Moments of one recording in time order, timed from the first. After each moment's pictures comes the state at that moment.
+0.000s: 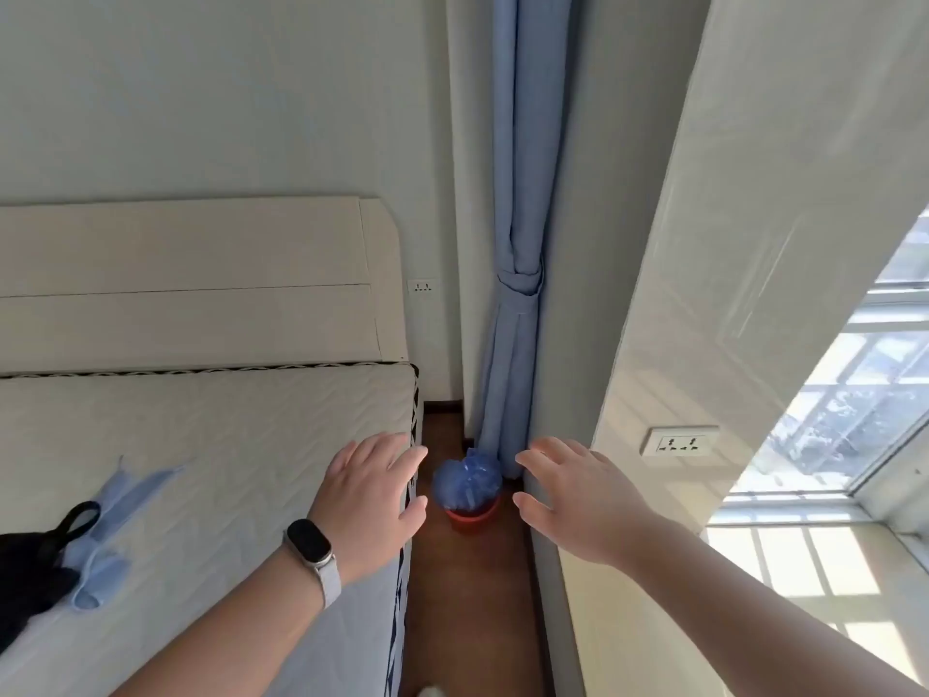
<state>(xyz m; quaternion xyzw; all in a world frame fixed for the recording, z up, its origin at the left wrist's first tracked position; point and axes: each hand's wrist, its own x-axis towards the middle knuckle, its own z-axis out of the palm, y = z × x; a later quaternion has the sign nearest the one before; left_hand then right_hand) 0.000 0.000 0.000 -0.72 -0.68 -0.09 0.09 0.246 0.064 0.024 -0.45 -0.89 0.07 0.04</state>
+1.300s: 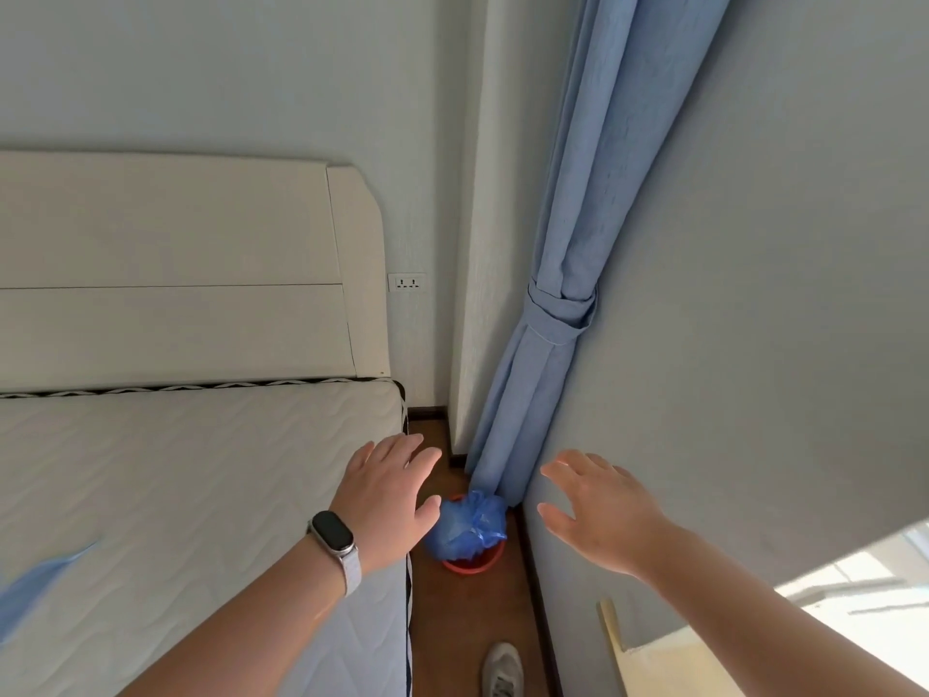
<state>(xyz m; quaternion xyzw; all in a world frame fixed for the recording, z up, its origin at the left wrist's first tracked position) -0.166 0.289 -0.067 -0.76 -0.64 -0.11 0.01 0.097 0.328 -0.041 -0.52 -0.85 0.08 -0.03</state>
